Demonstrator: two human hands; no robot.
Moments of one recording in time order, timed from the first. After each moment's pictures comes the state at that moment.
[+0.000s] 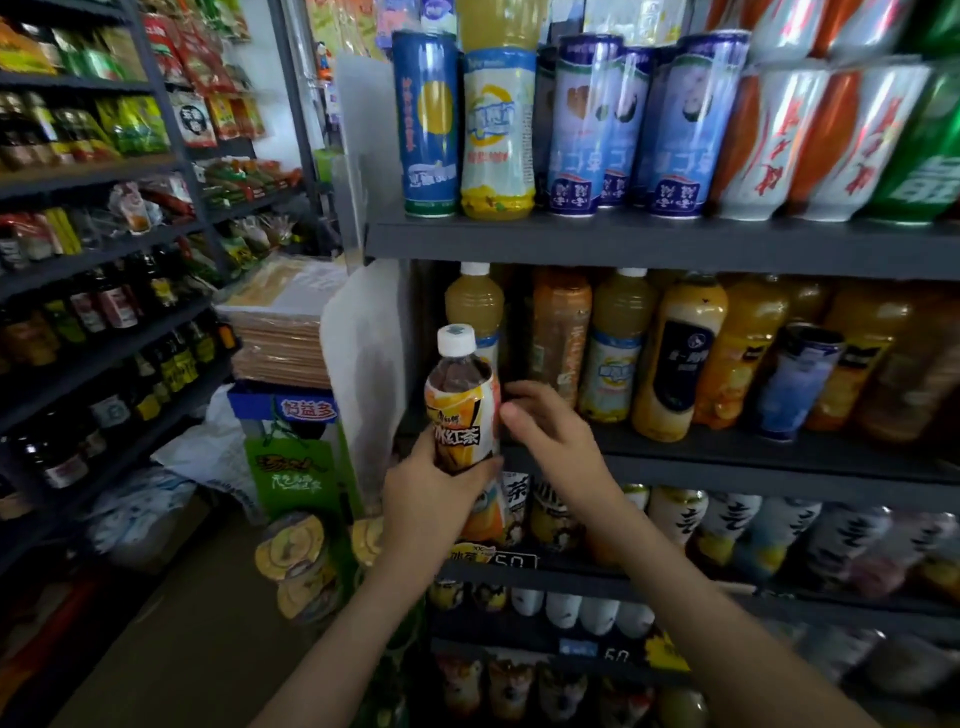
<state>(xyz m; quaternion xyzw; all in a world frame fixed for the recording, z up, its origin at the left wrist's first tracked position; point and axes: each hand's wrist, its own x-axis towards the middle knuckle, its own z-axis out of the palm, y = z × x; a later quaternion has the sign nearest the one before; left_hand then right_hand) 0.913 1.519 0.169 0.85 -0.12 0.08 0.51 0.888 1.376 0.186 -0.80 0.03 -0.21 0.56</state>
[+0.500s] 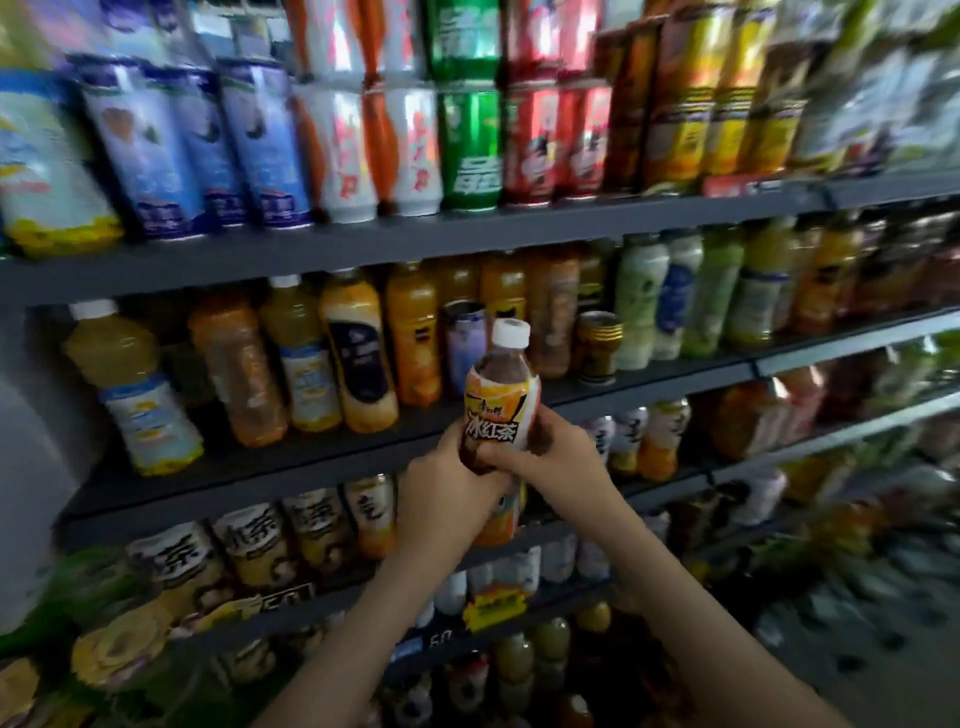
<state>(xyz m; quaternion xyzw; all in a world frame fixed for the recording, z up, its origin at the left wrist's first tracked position) 0.750 1.300 0.186 0.82 -0.38 -0.02 0.44 0.666 1.198 0.189 -0.76 0.24 -0.28 0.53</state>
